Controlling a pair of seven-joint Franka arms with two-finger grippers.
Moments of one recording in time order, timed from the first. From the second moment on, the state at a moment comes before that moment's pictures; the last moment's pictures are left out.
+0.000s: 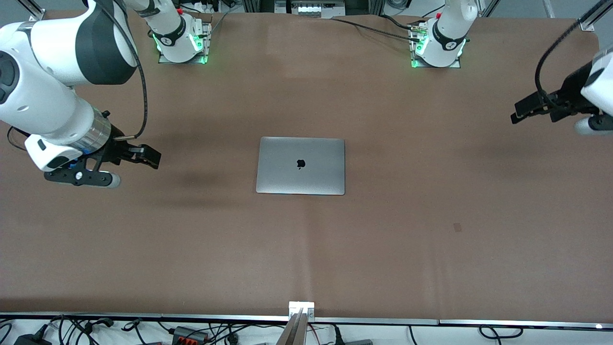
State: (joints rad) left arm 0.03 -0.03 -0.04 -1.63 -0.08 1.55 -0.10; right arm 0.66 0.32 -0.55 -1.43 0.14 1.70 0.21
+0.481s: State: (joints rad) left arm 0.01 -0.09 -0.04 -1.69 -0.06 1.58 -0.10; right arm 0.63 0.32 -0.58 -1.36 0.14 1.69 0.21
